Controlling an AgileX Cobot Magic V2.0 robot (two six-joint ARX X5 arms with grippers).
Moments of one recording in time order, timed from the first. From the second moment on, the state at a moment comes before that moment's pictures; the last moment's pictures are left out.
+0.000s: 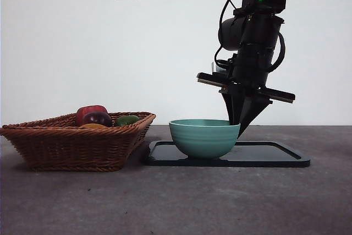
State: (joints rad) left arm -0.59 0.44 1.26 -1.25 0.26 0.00; right arm 0.38 2.07 1.69 -0.98 -0.21 0.32
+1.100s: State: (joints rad) left arm -0.59 0.44 1.26 -1.25 0.26 0.00; right arm 0.59 1.60 1.44 -1.20 -0.21 0.18
